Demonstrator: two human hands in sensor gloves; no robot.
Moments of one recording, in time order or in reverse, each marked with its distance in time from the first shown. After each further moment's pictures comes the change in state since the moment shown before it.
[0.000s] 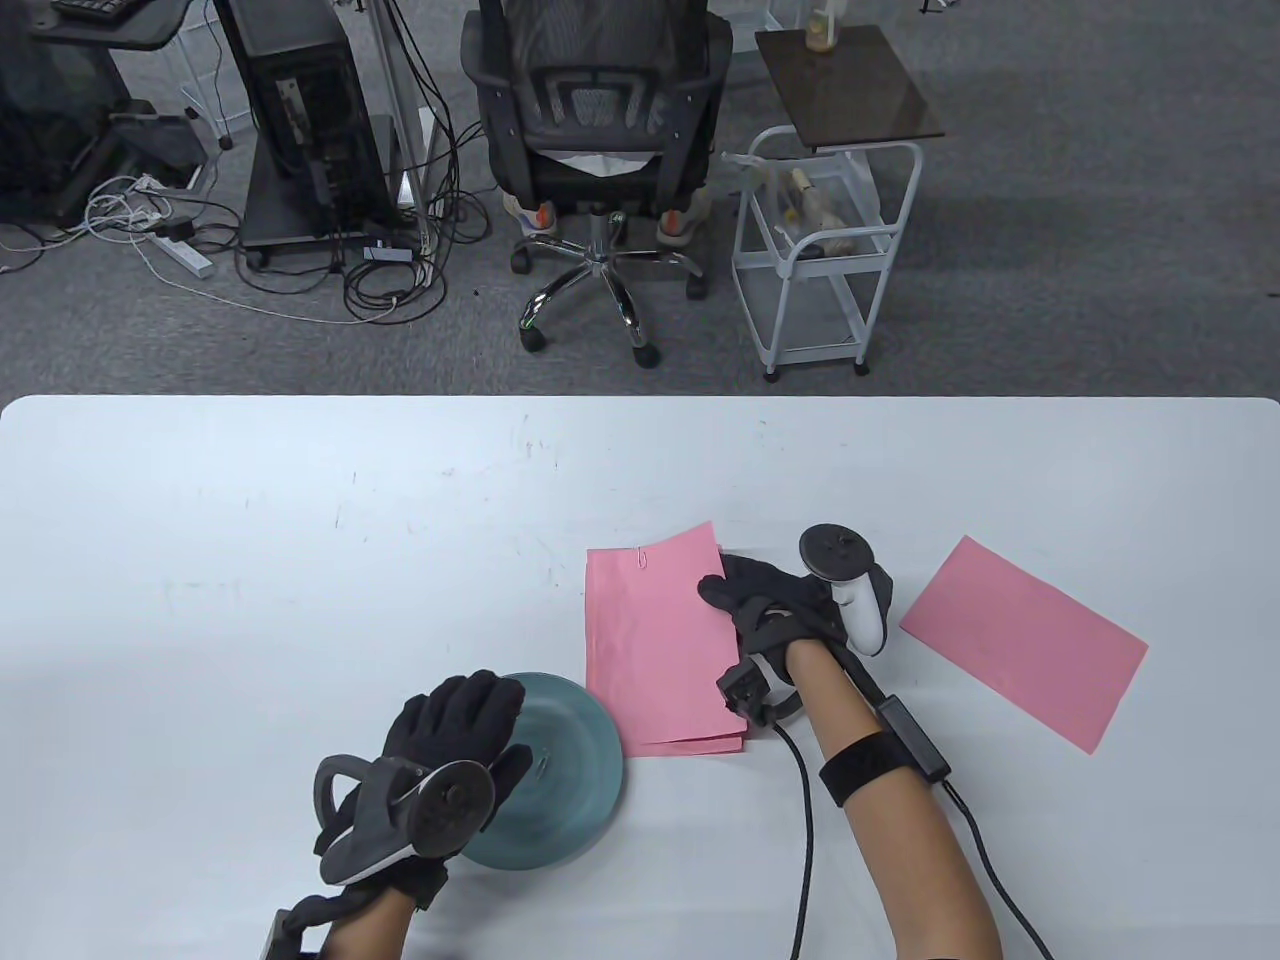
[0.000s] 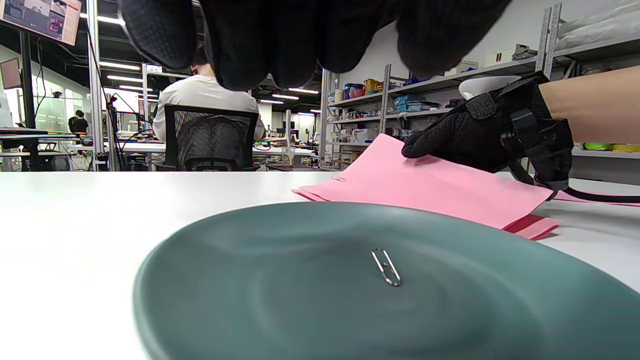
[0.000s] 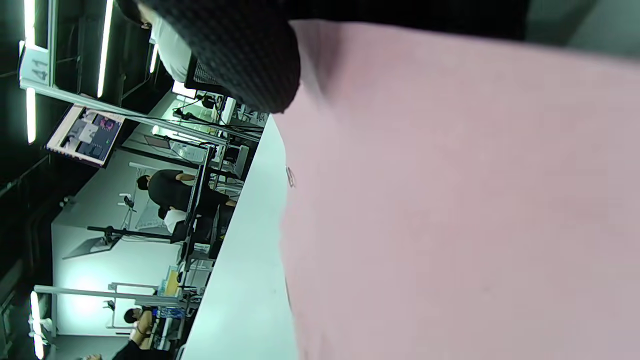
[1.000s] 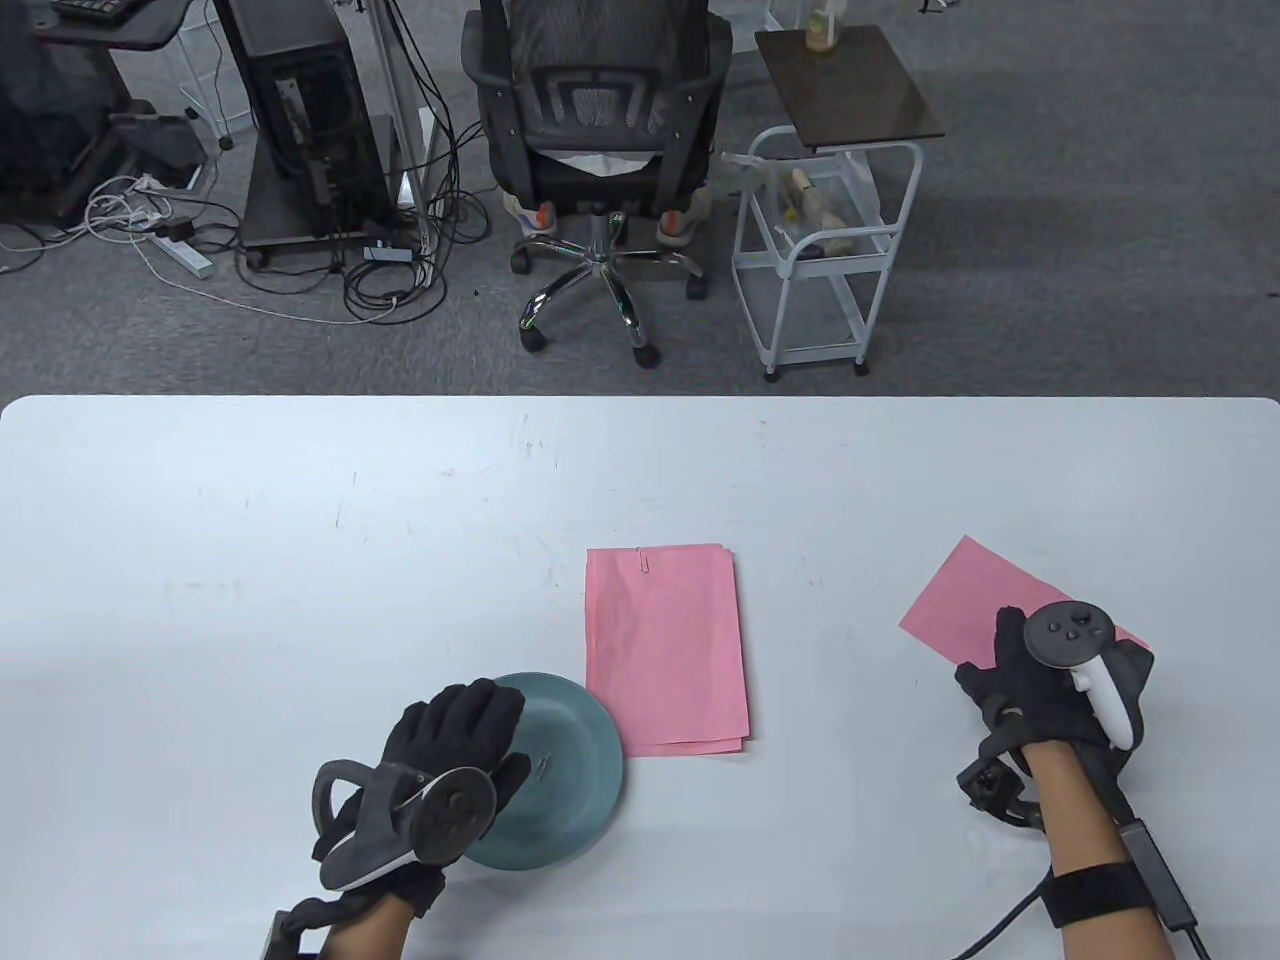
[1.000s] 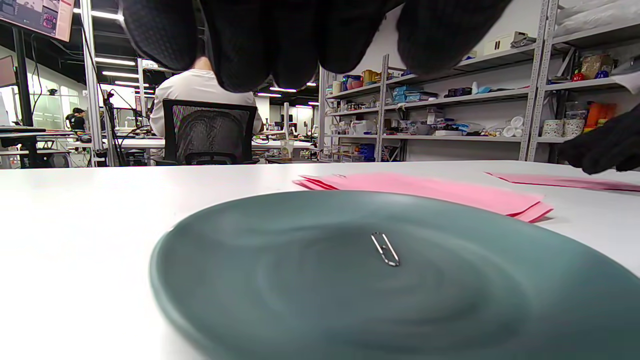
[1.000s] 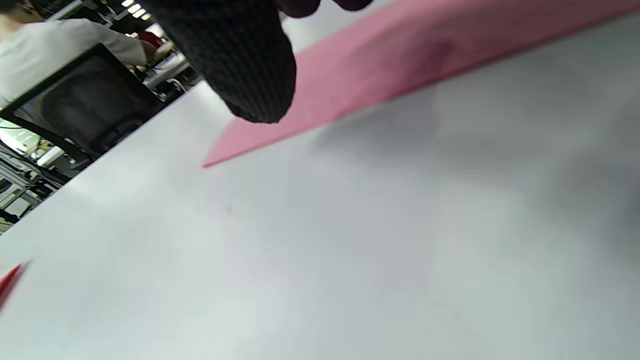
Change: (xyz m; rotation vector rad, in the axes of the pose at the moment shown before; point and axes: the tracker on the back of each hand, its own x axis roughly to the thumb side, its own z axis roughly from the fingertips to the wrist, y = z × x) left_hand 0.001 -0.003 0.003 -0.025 -0.007 -0.020; right_hand -0.106 -0.167 0.123 -0.315 0.365 0.405
